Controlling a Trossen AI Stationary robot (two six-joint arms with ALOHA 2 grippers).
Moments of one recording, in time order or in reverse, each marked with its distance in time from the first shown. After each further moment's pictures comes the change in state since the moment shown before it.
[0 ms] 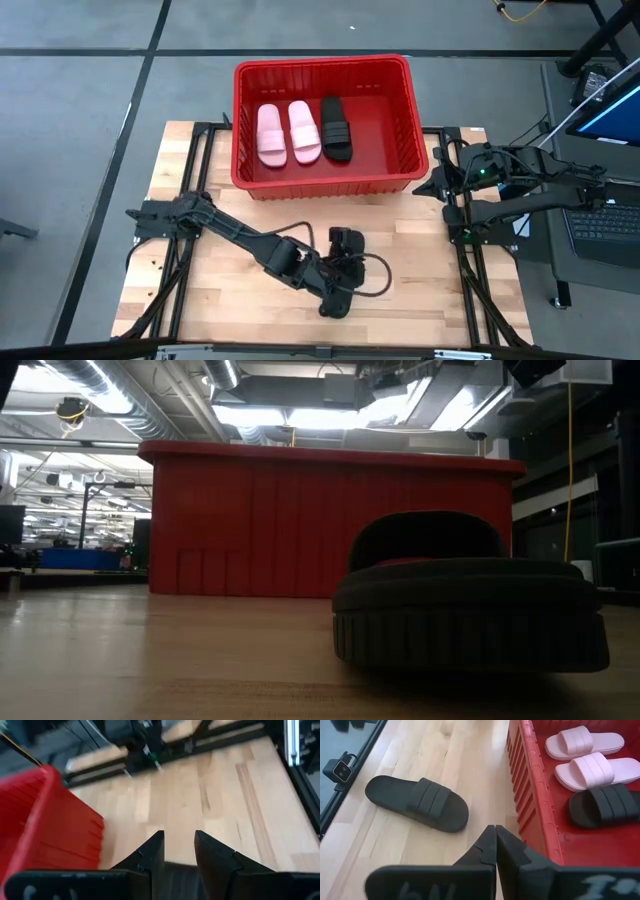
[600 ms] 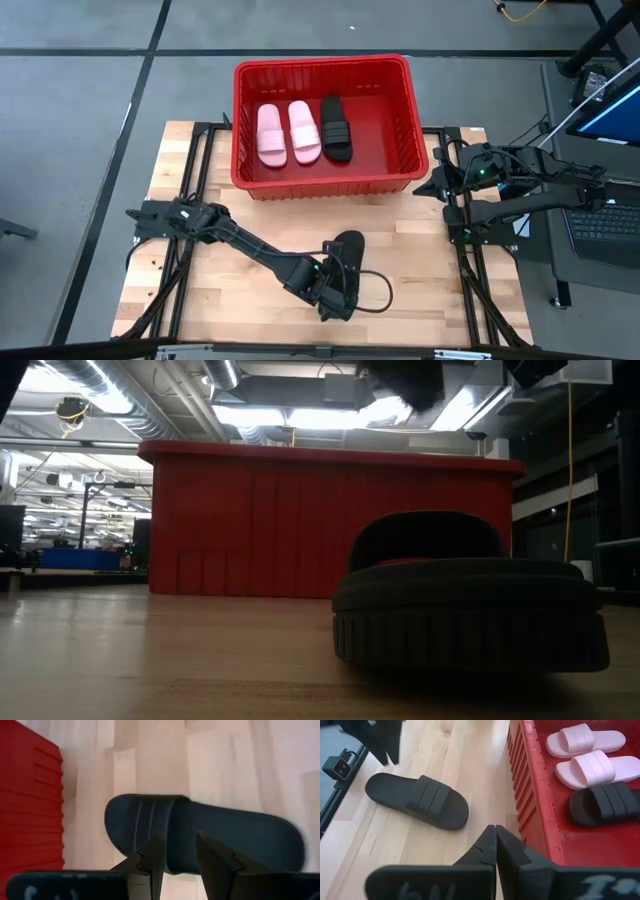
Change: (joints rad) left arm -0.013 0.178 0.085 -0.309 0.102 -0.190; right arm 0.000 0.000 0.000 -0.010 0.000 -0.003
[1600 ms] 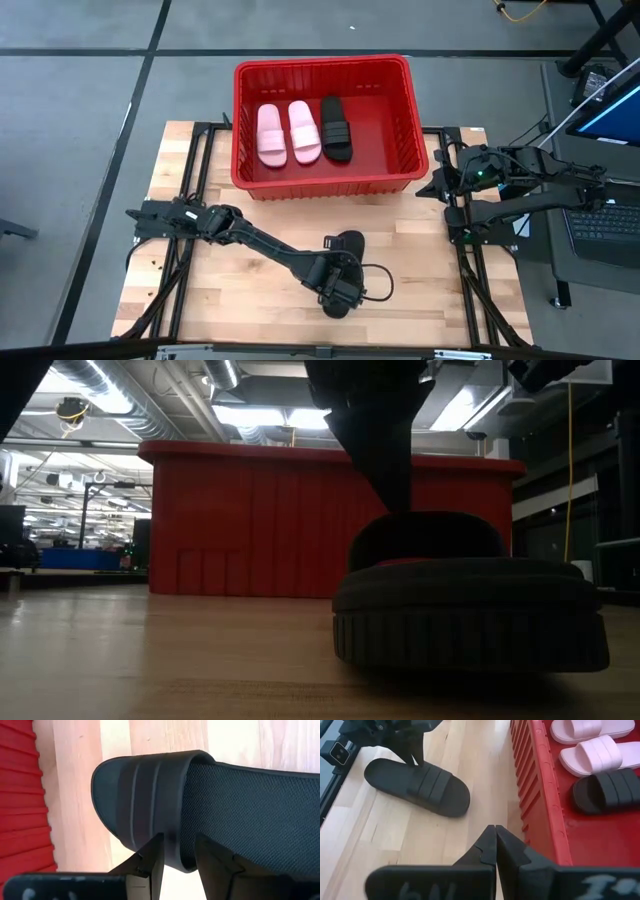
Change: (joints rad) left arm 0.062 0.104 -0.001 -0.080 0.046 0.017; right arm 0.000 0.000 0.000 -0.061 0.000 -0.004
